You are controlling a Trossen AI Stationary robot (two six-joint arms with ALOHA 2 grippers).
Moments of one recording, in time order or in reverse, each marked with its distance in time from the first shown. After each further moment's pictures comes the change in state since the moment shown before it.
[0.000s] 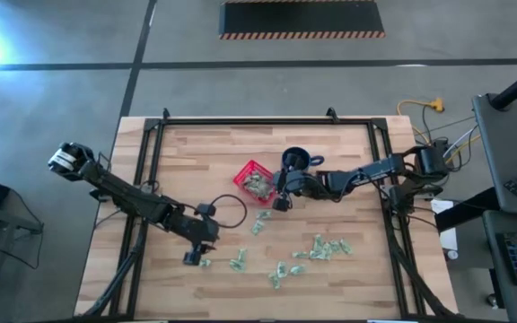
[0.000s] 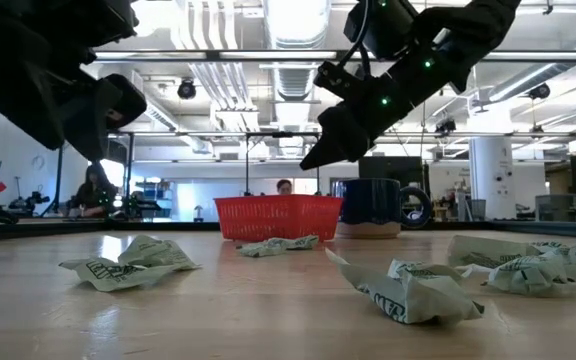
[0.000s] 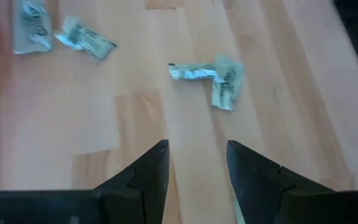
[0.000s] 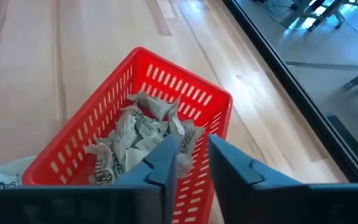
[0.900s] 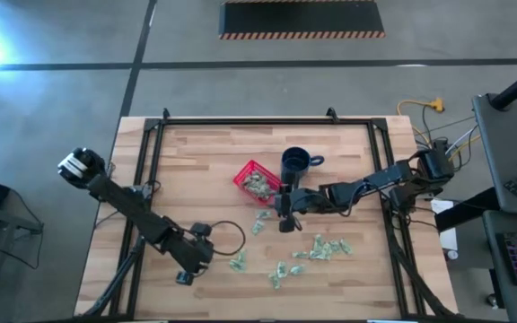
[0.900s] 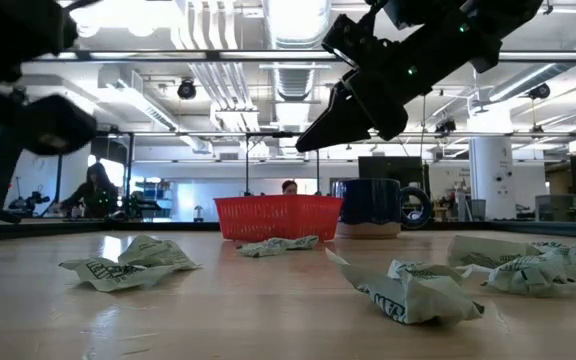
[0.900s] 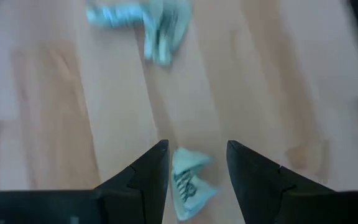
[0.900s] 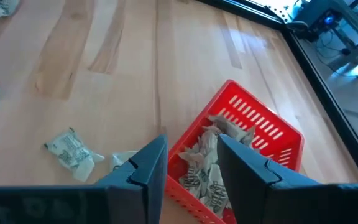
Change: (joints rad) left arm -0.203 0.163 -0.001 0.055 -0.041 -0.152; right arm 0.150 -0.035 0.001 -0.013 -0.075 -0.086
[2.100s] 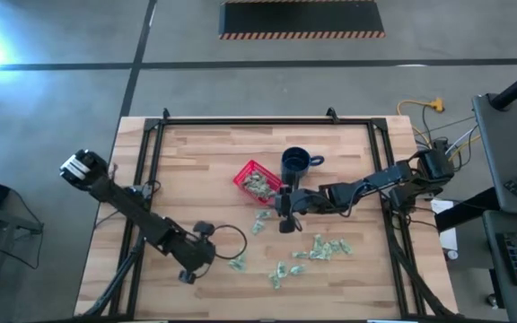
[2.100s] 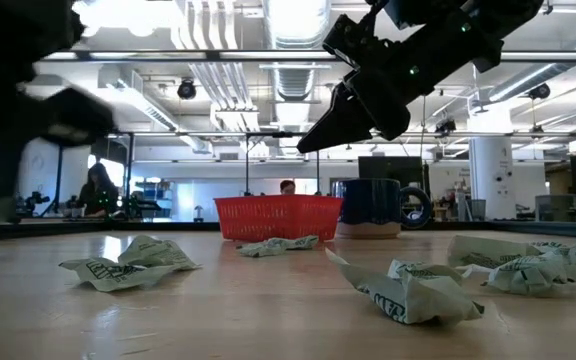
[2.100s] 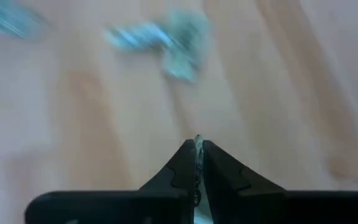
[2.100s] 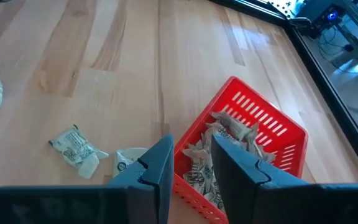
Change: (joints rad) left arm 0.016 0.011 0.008 0.017 -0.101 0.132; right arm 0.007 0.000 0.000 -0.013 0.000 0.014
